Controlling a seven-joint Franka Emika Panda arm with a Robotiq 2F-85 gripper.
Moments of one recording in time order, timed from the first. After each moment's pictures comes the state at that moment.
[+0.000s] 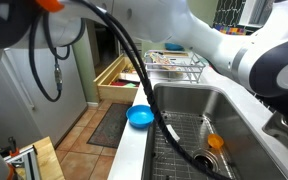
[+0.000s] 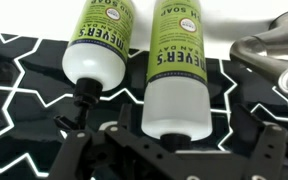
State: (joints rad) arm -0.46 0.58 -0.32 -1.41 0.07 2.67 0.03
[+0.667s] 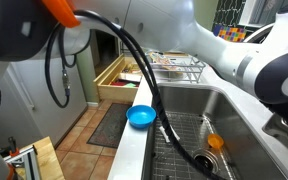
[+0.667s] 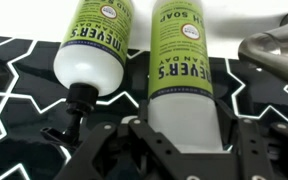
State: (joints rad) arm -0.47 0.65 -0.32 -1.34 0.07 2.67 0.06
